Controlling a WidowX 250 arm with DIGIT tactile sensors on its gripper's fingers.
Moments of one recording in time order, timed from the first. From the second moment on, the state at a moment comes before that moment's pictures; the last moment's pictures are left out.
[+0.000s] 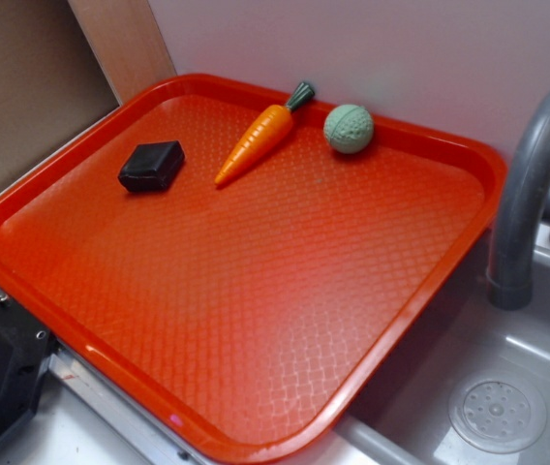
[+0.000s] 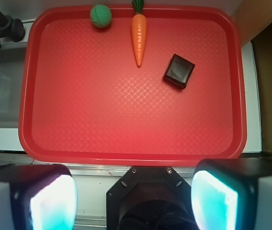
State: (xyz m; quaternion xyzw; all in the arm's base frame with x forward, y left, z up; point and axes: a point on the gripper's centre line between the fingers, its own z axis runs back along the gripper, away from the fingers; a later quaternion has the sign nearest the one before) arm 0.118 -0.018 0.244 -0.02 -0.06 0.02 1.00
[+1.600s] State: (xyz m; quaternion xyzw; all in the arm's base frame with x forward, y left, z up) arm 0.340 -0.058 0.056 -0.07 -0.20 -0.16 0.96
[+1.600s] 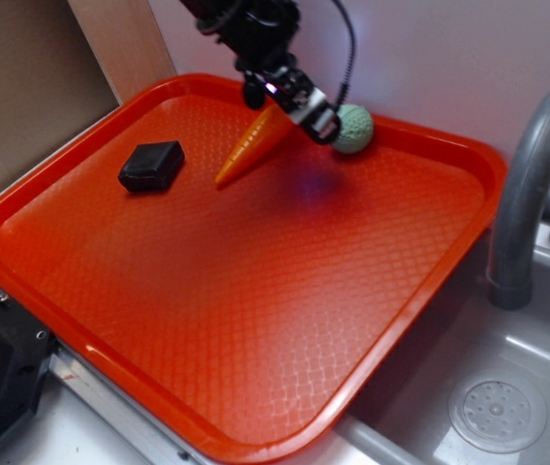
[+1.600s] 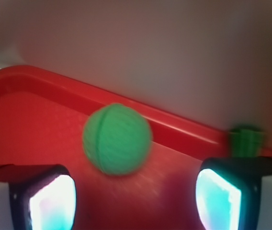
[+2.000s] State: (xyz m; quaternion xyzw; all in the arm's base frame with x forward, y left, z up) arm 0.349 -0.090 0.030 -0.11 -0.18 -0.15 0.96
